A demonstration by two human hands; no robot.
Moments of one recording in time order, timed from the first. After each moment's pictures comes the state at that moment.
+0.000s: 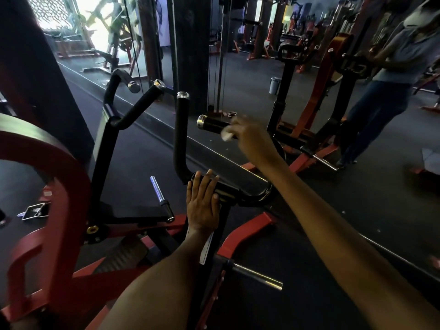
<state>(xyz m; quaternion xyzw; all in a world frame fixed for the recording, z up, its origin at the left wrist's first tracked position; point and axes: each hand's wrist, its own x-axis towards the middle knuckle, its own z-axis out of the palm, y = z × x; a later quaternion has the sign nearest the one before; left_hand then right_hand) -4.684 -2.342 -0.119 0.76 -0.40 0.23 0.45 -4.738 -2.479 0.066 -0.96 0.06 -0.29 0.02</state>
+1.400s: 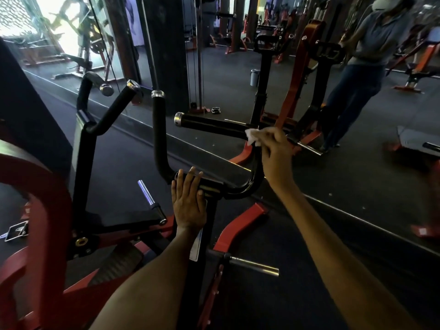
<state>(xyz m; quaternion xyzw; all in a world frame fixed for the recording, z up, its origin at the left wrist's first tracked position) -4.685 -2.341 -0.118 0.76 -0.41 0.23 0.45 -4.818 -2.503 0.021 -0.84 0.20 -0.49 0.14</state>
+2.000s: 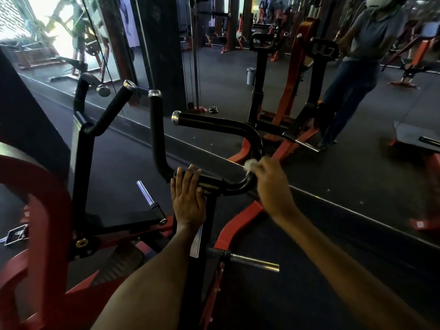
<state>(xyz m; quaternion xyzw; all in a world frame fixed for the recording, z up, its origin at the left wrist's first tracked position) -4.684 -2.343 -0.120 0.77 -0.41 0.22 0.45 -4.852 -2.458 -0.022 -0.91 0.21 -0.37 0.01</state>
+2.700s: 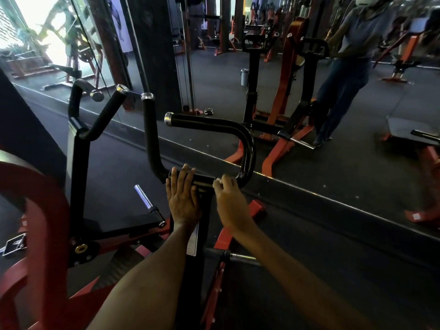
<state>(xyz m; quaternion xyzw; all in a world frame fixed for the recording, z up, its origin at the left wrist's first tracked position) -4.684 -2.344 -0.119 0.77 -0.41 0.22 0.45 -4.812 -2.399 -0.058 -0.92 0.24 -0.31 0.03</state>
